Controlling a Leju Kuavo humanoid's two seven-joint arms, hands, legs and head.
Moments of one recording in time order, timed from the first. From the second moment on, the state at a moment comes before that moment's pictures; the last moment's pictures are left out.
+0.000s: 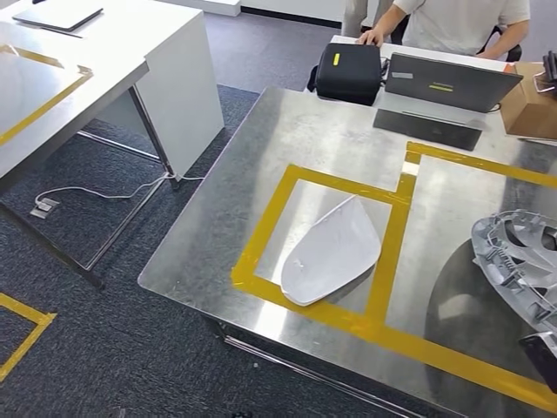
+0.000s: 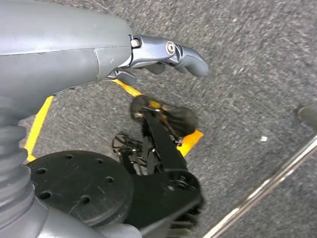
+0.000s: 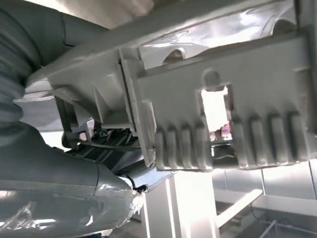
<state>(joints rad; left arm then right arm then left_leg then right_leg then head) -0.04 -0.18 1.53 -0.21 -1.01 -0.21 -0.34 0.20 -0.18 -0.55 -1.47 1.03 -0.38 -0.24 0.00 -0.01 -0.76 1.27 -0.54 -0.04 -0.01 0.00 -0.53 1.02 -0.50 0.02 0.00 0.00</state>
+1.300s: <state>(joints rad) -0.04 -0.17 1.48 -0.21 -1.05 -0.26 -0.35 0.10 -0.17 -0.38 -1.19 0.60 -0.18 -0.39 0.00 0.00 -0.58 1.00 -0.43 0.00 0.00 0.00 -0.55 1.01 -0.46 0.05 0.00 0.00</state>
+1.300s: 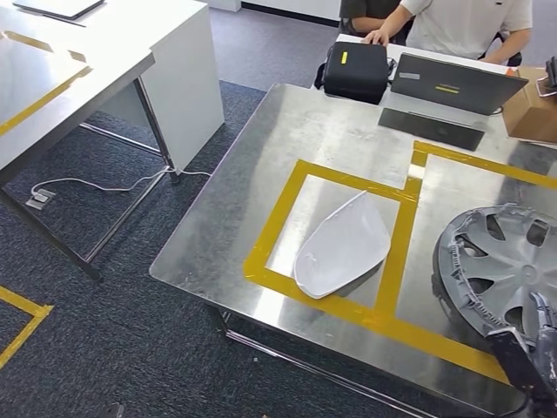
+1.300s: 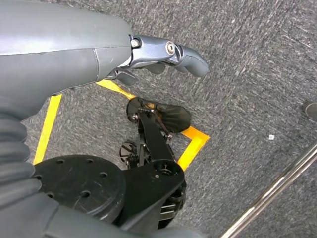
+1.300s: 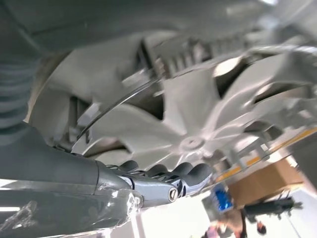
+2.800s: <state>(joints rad) -0.02 -0.26 1.50 -0.21 -1.12 -0.12 -0.32 0.20 0.26 -1.29 -2.20 0.05 -0.54 -0.68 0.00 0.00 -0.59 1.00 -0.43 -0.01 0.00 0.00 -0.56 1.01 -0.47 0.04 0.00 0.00</state>
